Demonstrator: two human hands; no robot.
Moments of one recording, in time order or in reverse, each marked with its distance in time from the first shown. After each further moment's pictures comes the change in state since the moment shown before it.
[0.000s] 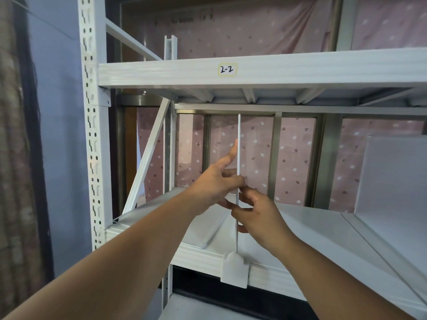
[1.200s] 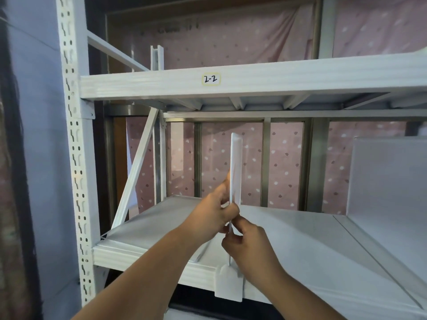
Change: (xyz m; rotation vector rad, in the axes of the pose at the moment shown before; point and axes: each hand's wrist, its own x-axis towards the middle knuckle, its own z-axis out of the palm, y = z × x) left_hand -0.018 -0.029 0.021 0.145 -0.063 0.082; right_hand -0.024 0.033 0.013 -0.137 0.071 -0.069
